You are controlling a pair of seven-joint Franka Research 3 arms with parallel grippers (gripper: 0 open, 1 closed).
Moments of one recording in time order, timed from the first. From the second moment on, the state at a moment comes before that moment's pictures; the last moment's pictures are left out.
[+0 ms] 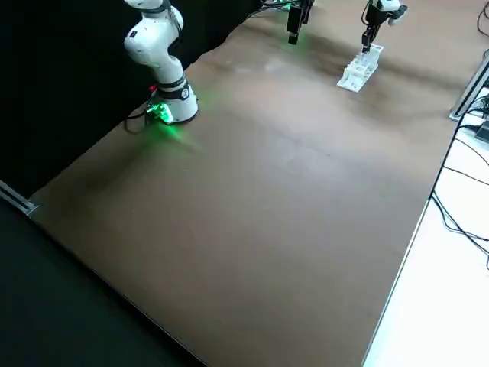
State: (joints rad) left arm -0.64 0.66 -0.07 -1.48 -0.04 2.20 -0.62; right arm 0.19 -0.04 -0.12 -1.64 0.03 1.48 -0.13
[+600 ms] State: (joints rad) left arm -0.64 0.66 -0.07 -1.48 -0.04 2.20 -0.62; right arm 0.19 -0.04 -0.12 -1.64 0.03 1.48 -0.13
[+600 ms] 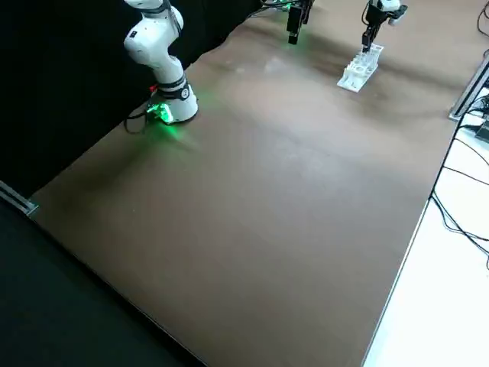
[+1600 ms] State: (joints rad) left arm -0.64 0.66 -0.06 -1.47 -0.04 2.20 -0.62; right arm 0.19 -0.04 -0.12 -1.64 0.03 1.48 -0.13
